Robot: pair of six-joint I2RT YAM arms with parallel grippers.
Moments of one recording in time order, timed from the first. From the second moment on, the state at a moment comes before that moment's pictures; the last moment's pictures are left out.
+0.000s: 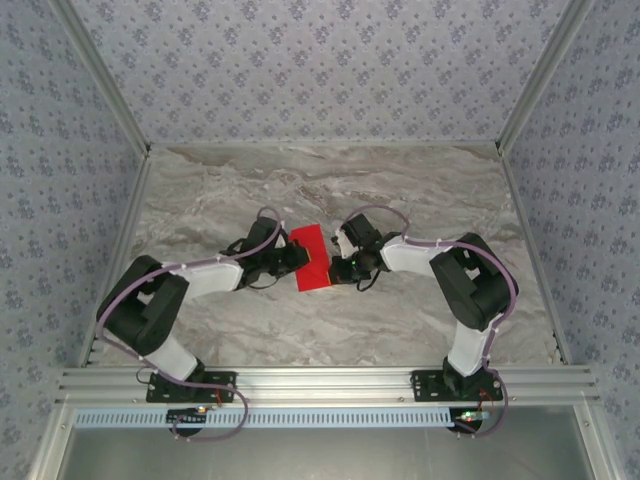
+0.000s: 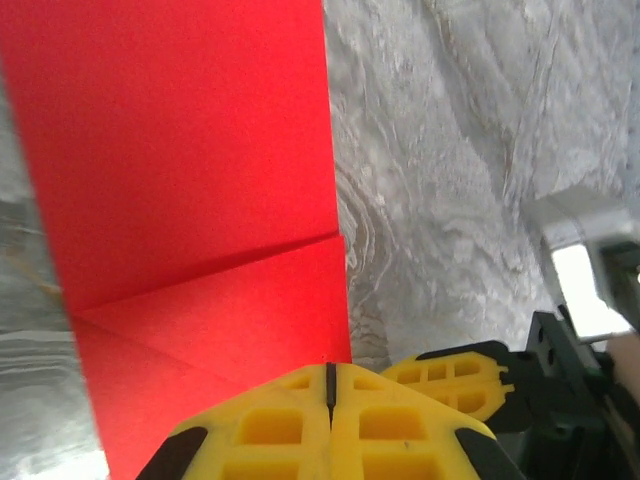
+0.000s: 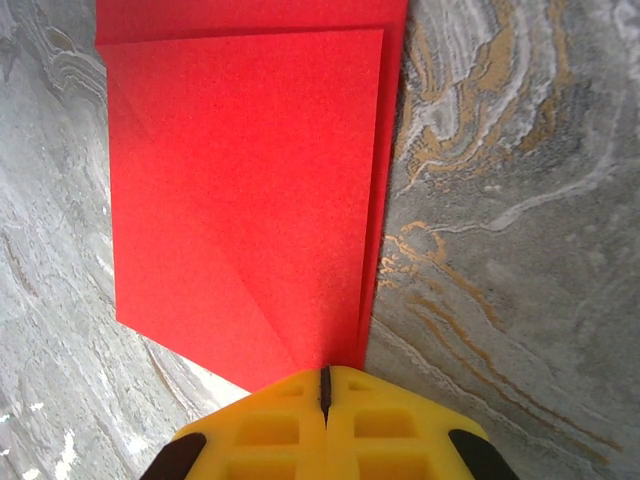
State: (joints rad) left arm -0.61 1.62 0.73 0.15 0.31 -0.93; right arm 0.63 1.81 0.96 -0.28 -0.41 0.43
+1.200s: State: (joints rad) left arm -0.63 1.77 0.77 0.15 0.30 -0.92; right arm 0.65 1.83 1.02 -0.28 -0.43 0.47
